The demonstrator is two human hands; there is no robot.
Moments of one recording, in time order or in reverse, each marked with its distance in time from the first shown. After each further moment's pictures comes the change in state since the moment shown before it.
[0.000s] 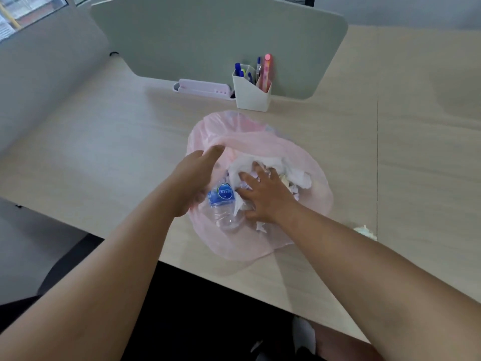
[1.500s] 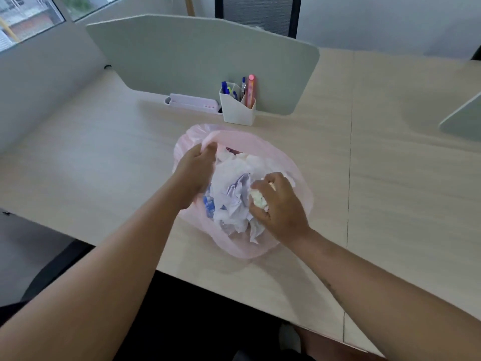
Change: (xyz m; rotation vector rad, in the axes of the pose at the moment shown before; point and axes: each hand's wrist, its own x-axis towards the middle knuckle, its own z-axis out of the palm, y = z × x) left_hand -0.011 0.034 0.027 -0.006 0.097 0.238; right_hand -0.086 0.010 -0.045 0.583 0.723 0.207
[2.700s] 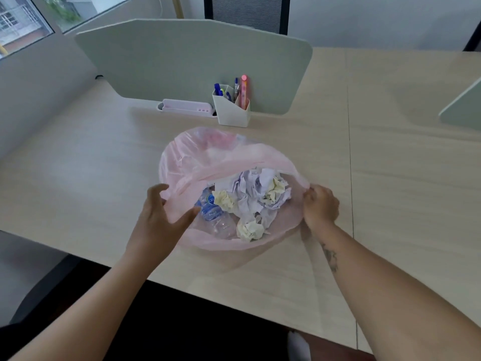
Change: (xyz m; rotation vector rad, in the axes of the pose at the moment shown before) left_hand -0.045 -0.095 -0.034 0.426 0.190 0.120; right_hand -0.017 0.108 0.024 -0.125 0.089 0.952
